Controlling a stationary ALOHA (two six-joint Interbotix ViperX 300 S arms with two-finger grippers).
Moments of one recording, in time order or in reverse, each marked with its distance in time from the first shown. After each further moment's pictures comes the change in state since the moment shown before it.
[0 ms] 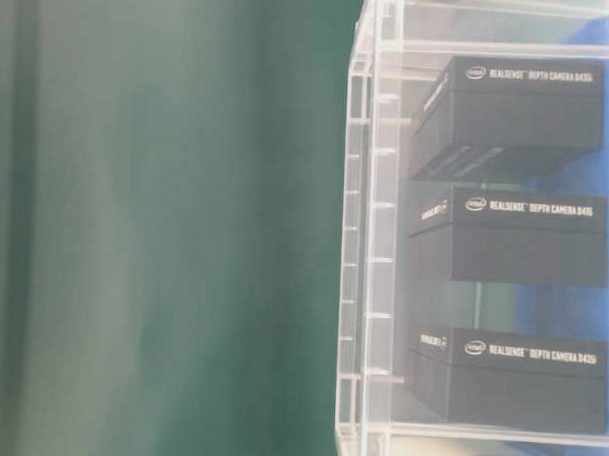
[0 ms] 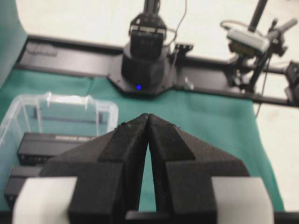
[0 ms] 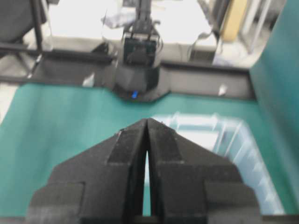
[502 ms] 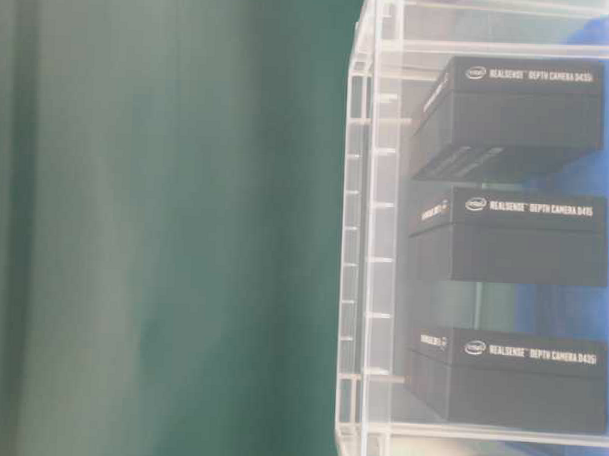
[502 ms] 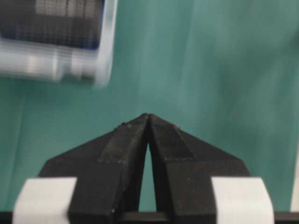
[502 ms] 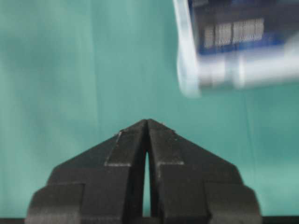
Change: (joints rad) left arm -0.066 0.170 -0.213 -0.008 0.879 -0.112; right arm 0.000 0.117 -0.163 0.000 0.891 0.184
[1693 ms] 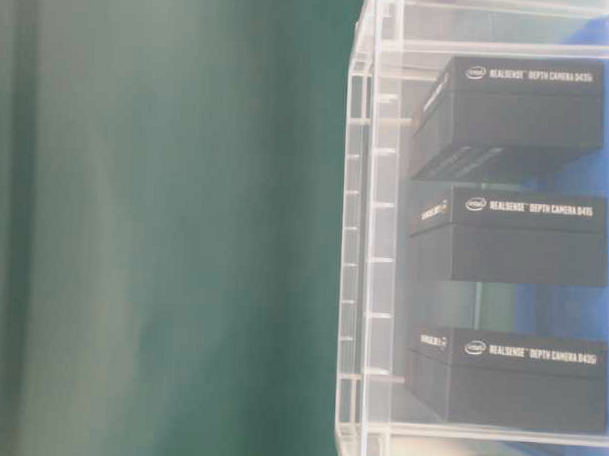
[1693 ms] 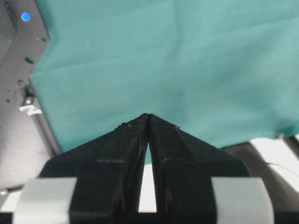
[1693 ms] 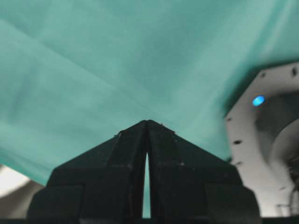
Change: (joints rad) left arm -0.017 0.101 -0.081 0.008 0.354 -1.224; right arm 0.000 0.140 -0.052 -0.038 0.229 1.000
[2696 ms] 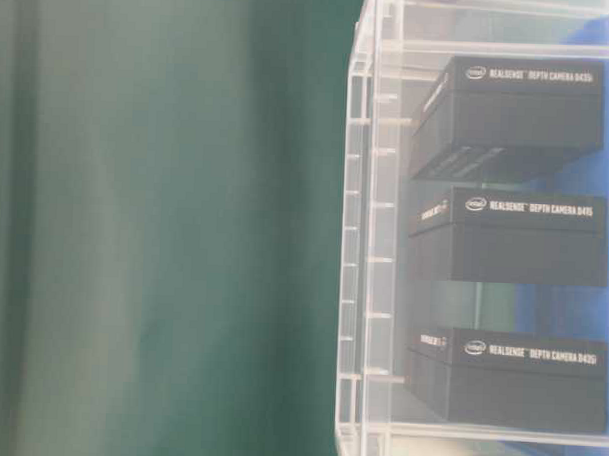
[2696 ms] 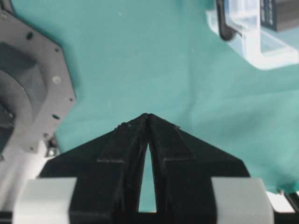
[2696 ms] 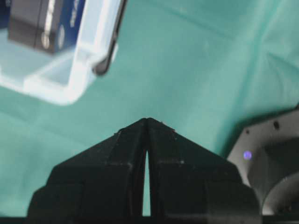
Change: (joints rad) left arm 0.436 0.021 -0.008 0.002 -0.002 0.396; right arm -0.393 0.126 -0.048 -0.014 -0.100 -0.279
